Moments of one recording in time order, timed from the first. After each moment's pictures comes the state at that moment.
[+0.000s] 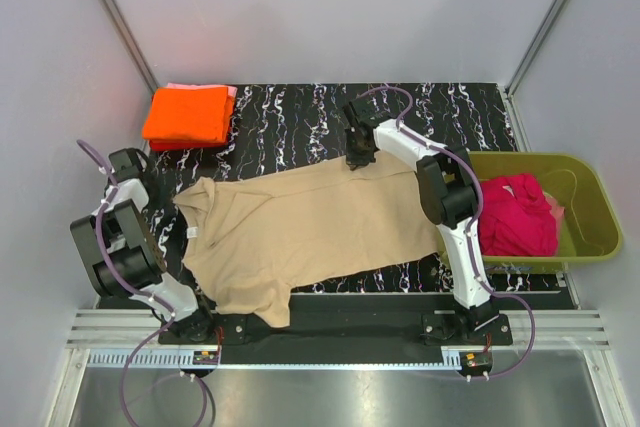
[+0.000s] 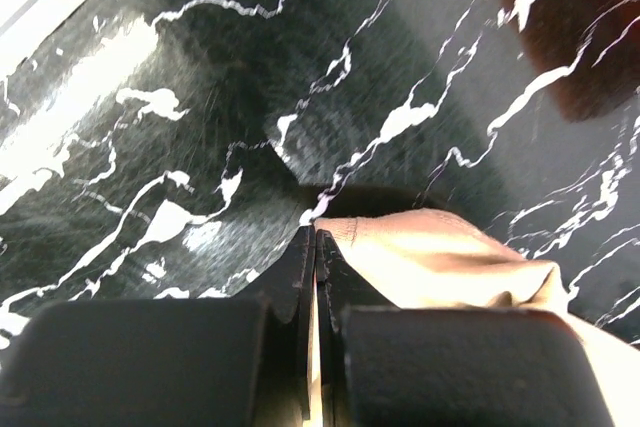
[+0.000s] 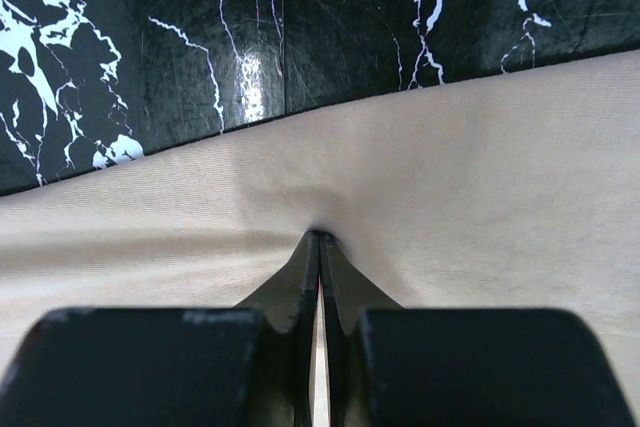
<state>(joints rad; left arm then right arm) 0.47 1.57 0.90 -0.31 0.04 -0.50 0.48 2.30 1.85 -0.66 0.05 0.47</state>
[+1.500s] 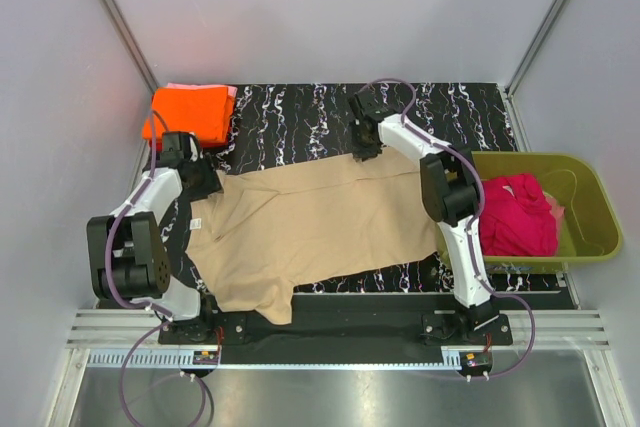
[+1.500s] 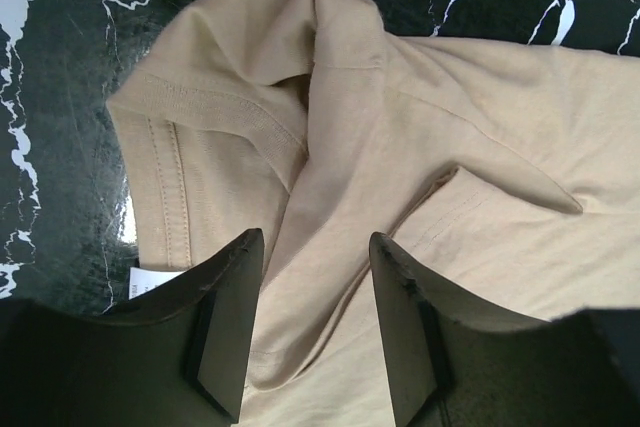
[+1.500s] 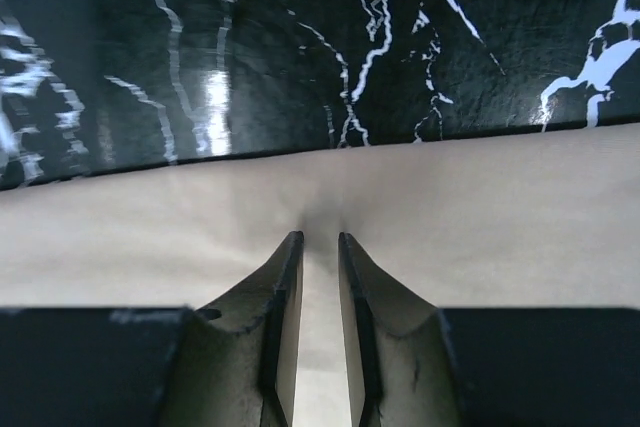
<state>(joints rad) 0.10 1.51 0.96 -0.48 0.11 -0.28 0.45 2.31 1.91 -0.67 0.09 0.36</state>
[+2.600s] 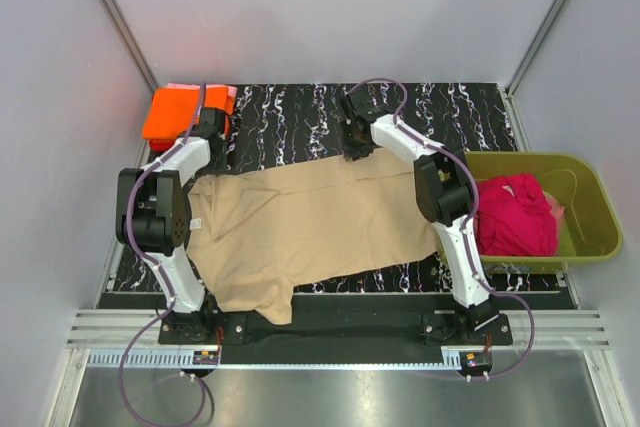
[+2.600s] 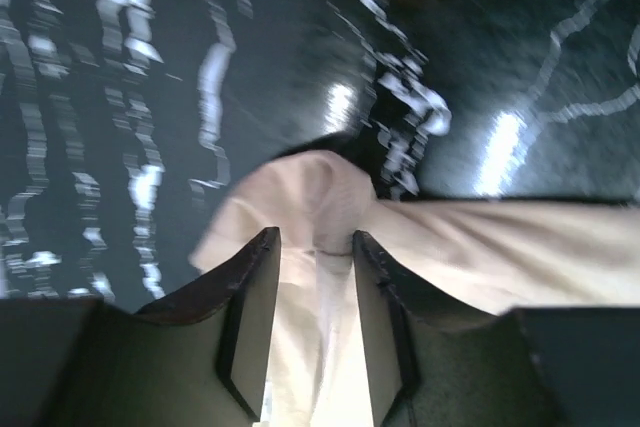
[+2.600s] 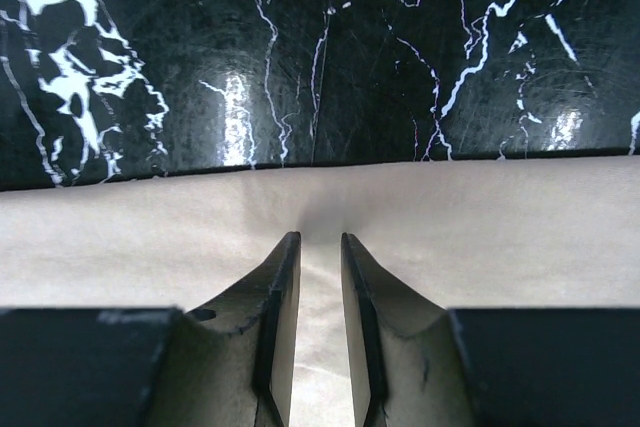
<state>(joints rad) -0.06 1.84 1.26 -0.50 -0.31 -0.10 0.48 2.35 1.97 -0.68 0.06 0.37</state>
